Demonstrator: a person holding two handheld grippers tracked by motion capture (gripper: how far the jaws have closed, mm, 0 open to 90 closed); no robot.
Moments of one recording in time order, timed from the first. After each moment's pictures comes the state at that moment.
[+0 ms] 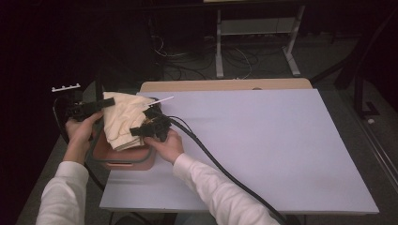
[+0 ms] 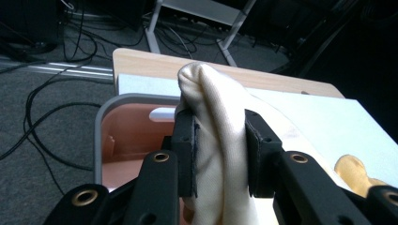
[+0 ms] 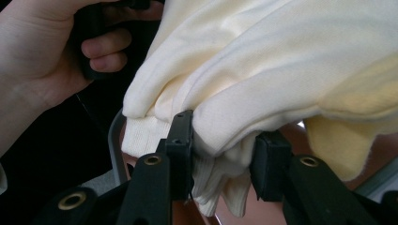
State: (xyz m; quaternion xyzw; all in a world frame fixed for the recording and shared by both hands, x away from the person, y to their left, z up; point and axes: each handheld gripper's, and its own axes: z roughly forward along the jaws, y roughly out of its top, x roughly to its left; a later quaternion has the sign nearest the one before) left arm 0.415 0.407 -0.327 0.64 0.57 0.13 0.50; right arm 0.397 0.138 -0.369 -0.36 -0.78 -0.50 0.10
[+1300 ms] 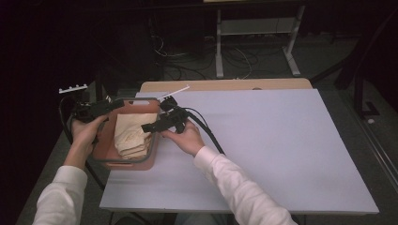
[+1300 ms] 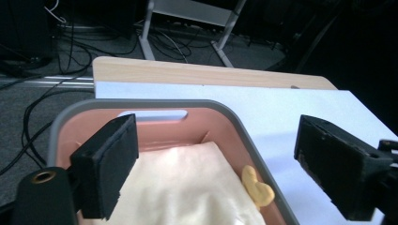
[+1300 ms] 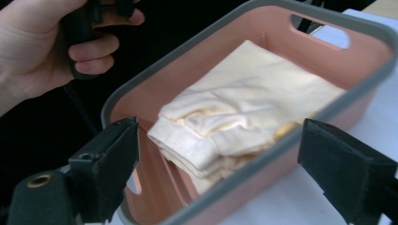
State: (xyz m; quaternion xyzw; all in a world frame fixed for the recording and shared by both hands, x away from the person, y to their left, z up) left arm 0.398 0.373 -0.314 0.66 0.54 0.15 0.50; right arm 0.402 0.085 -0.342 -0.33 -0.81 -0.49 0.06
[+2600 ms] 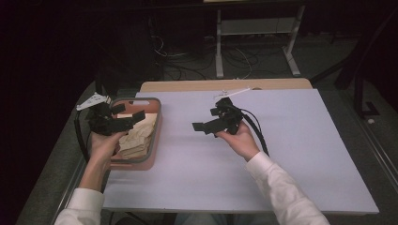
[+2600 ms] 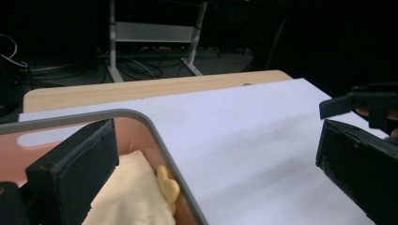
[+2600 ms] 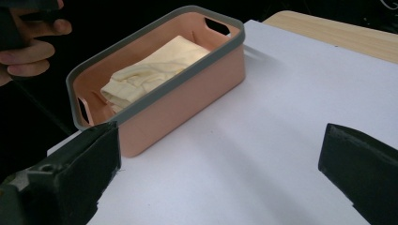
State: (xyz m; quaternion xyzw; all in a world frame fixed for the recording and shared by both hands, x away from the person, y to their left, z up) left arm 0.342 0.298 -0.306 0.69 0.45 0.18 0.54; right arm 0.383 -0.060 -0.338 -0.35 -0.79 -0.50 -0.02
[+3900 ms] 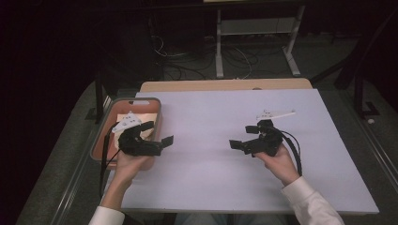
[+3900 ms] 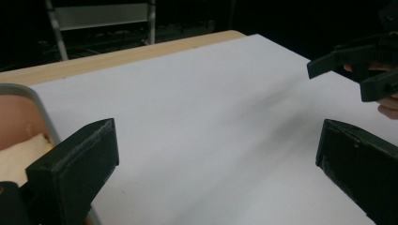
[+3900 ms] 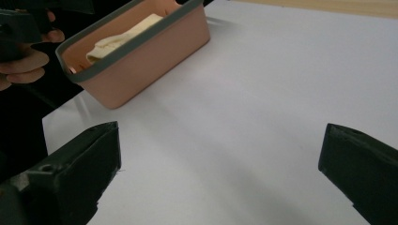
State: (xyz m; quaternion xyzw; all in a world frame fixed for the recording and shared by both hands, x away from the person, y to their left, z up) left arm 0.307 0.232 -0.343 0.76 0.36 0.15 0.52; right arm 0.331 -0.160 -0.374 -0.39 -0.77 -0.50 -0.03
